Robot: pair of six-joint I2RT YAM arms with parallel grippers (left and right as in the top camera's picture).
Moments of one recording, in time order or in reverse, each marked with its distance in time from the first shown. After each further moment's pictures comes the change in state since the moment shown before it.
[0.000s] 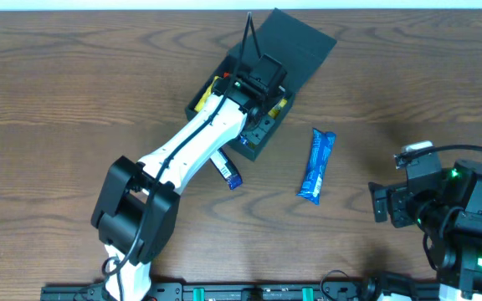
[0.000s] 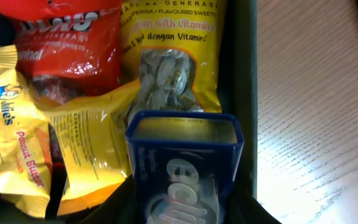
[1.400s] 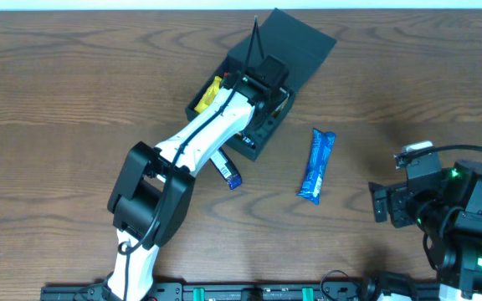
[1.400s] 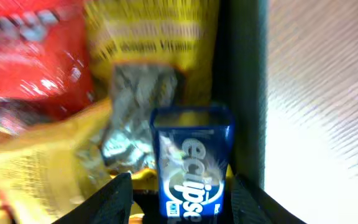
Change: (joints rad) left arm 0.008 0.112 0.092 -0.031 0.044 0.012; right arm 0.000 0.000 0.000 0.000 0.000 0.000
